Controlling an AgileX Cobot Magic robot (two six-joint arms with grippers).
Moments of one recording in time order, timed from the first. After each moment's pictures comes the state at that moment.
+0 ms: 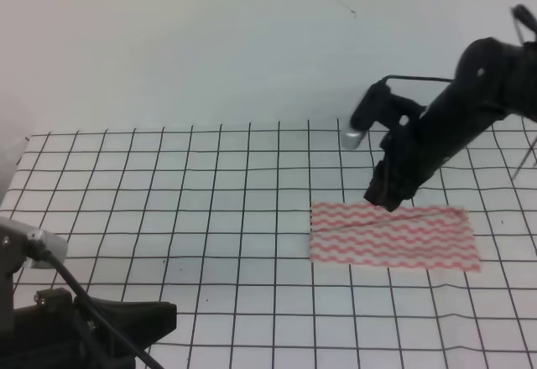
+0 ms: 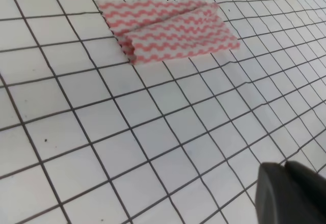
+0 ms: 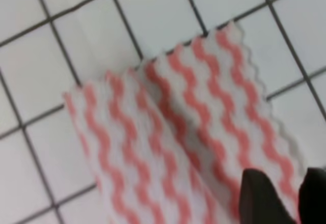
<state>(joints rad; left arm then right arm) -0.13 0.86 -0.45 -1.24 0.72 0.95 0.30 2.06 -1.54 0.45 0.78 -1.02</state>
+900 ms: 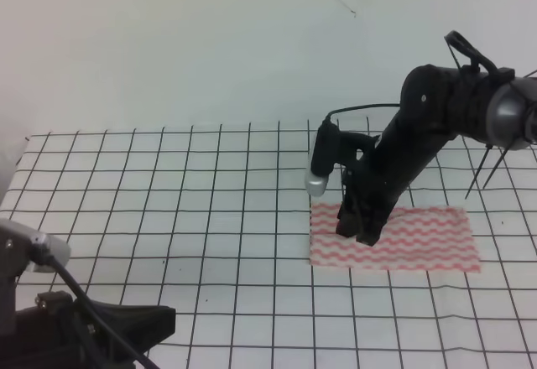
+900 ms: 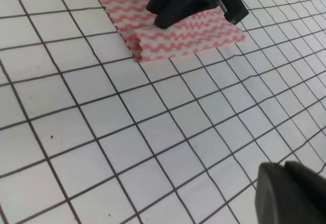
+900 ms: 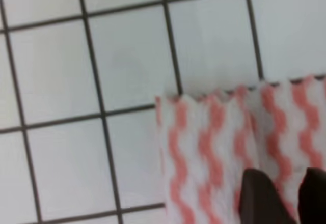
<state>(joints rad) -0.13 0.86 -0.45 -1.22 0.72 0.96 0.43 2.14 -1.61 0.34 0.85 -1.13</state>
